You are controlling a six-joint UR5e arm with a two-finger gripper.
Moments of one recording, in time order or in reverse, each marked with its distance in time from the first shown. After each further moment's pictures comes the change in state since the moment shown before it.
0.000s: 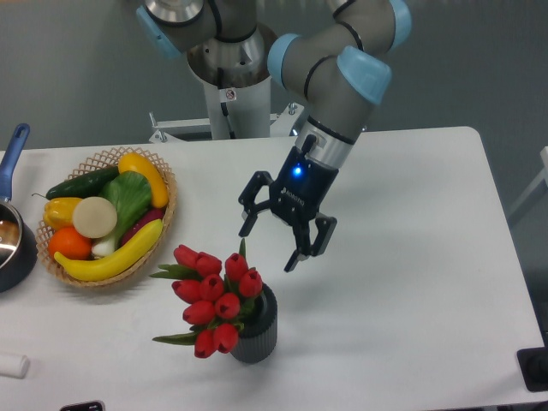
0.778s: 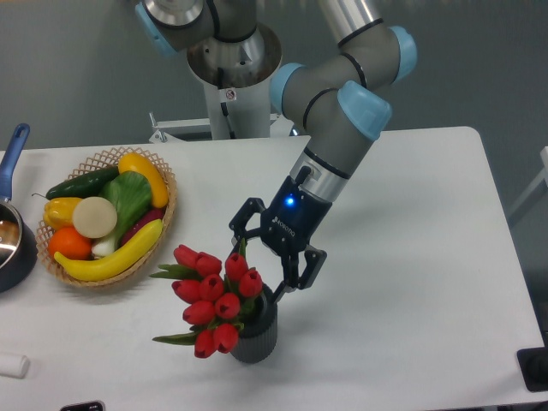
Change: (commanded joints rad) arm -0.046 -0.090 0.094 0.002 -0.006 0.000
